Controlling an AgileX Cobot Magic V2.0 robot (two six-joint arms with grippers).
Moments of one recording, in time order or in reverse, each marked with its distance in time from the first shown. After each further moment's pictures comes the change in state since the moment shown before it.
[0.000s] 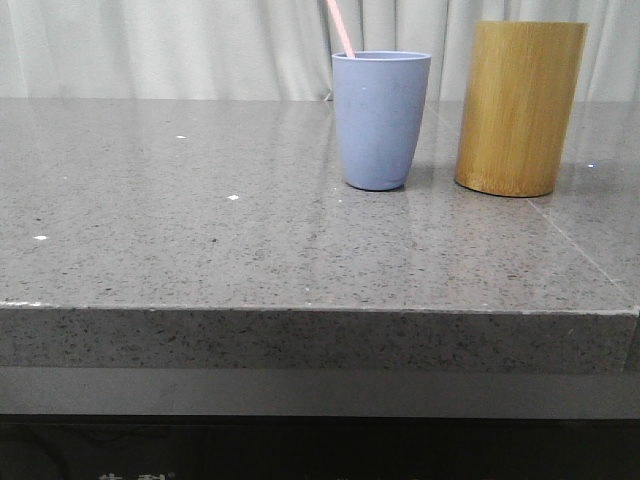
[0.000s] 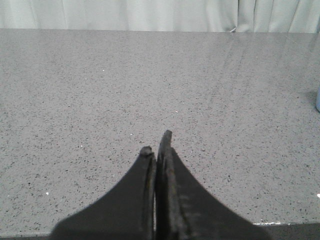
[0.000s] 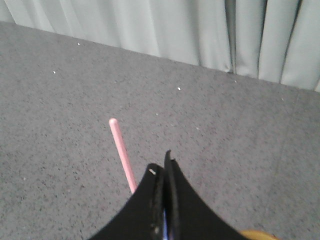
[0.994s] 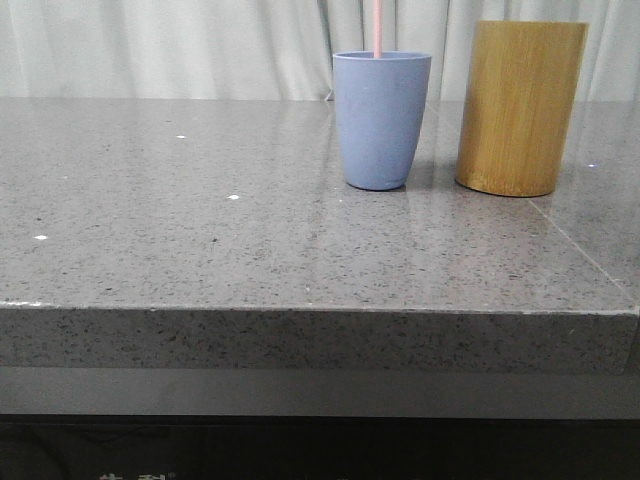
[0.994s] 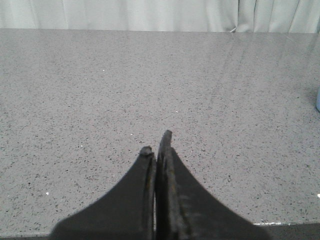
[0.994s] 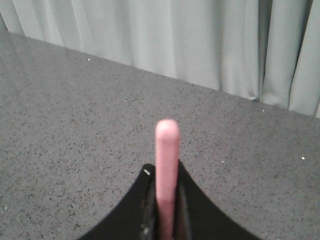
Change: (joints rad) left arm 0.000 0.000 0.000 0.000 0.000 0.000; right arm 0.139 0.155 0.160 -0.054 -0.458 -0.011
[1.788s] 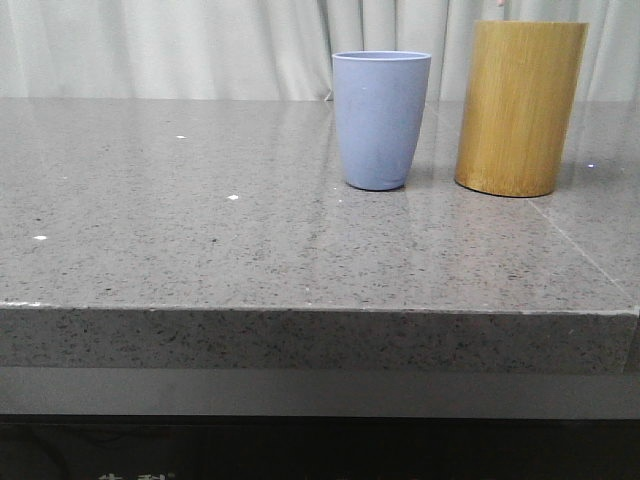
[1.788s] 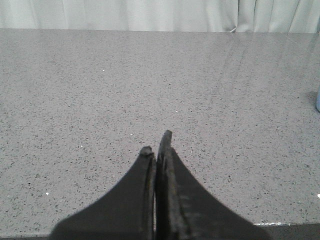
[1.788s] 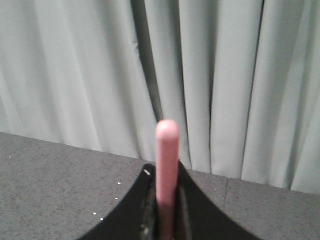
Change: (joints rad) left arm 0.000 0.000 0.000 0.000 0.000 0.000; right arm -0.203 -0.186 0.000 0.000 -0.050 0.000
